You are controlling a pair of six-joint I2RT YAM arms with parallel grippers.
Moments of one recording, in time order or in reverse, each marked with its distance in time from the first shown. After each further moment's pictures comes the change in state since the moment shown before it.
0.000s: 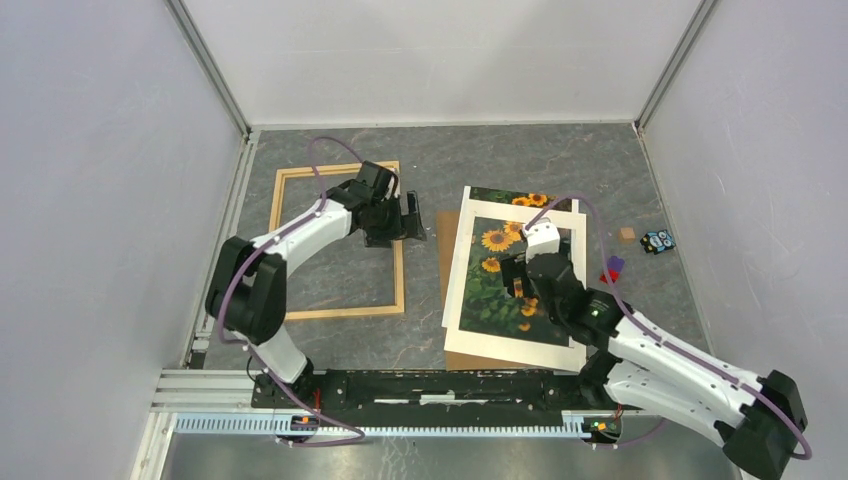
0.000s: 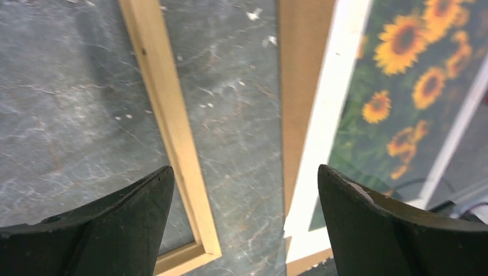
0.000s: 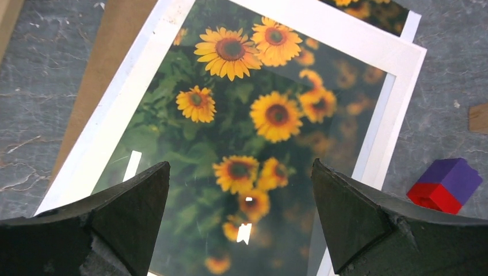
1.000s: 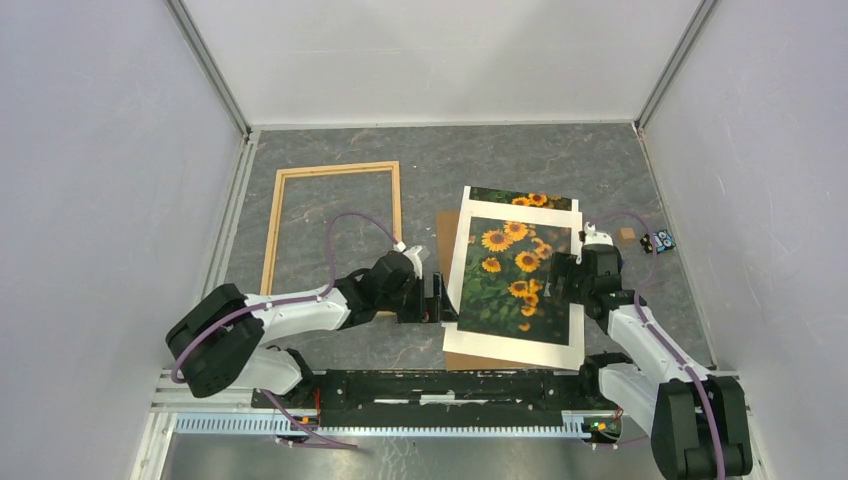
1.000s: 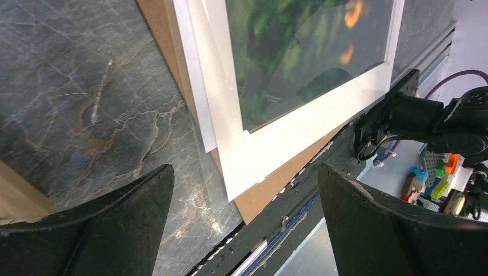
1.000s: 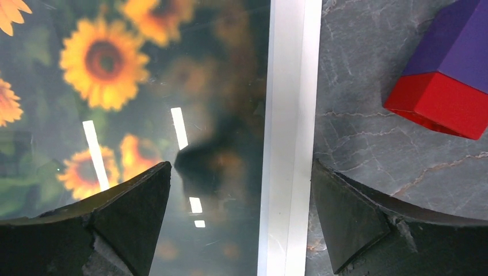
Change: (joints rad) left arm -0.410 -0.352 -0.656 0.587 0.095 -0.298; right arm -0.728 0.169 -0.196 0.097 -0.490 0.002
